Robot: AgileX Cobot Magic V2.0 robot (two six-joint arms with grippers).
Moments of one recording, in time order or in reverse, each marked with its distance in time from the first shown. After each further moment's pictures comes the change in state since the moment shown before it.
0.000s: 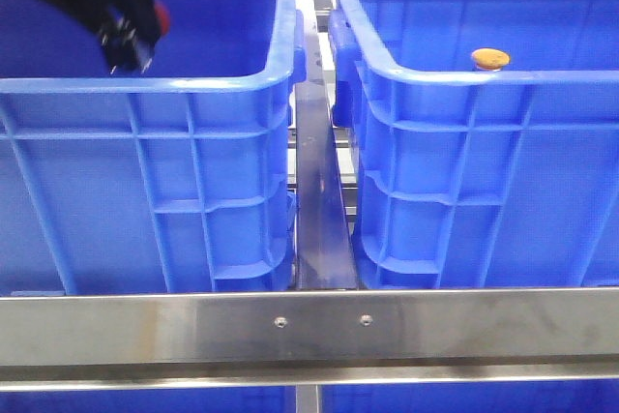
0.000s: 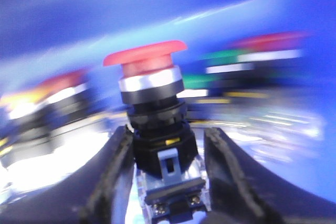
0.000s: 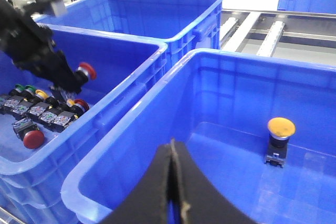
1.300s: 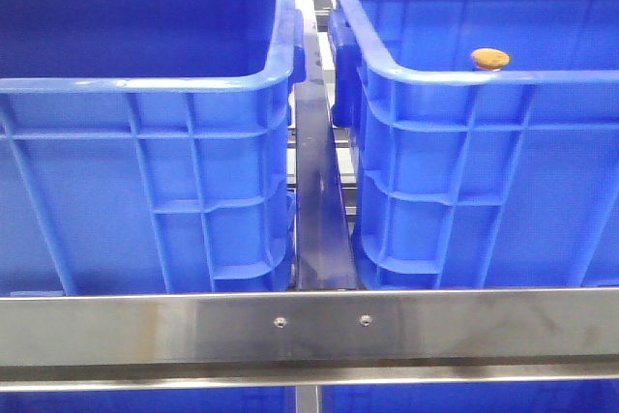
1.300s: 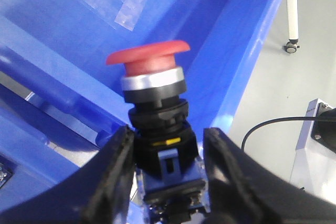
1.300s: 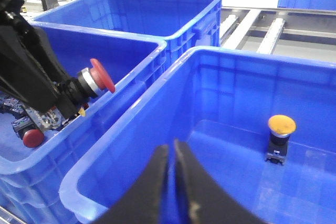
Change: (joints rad) left arm -0.231 -0.107 0.000 -0.538 0.152 0.566; right arm 0.000 0.016 -0.004 0.002 0.002 0.000
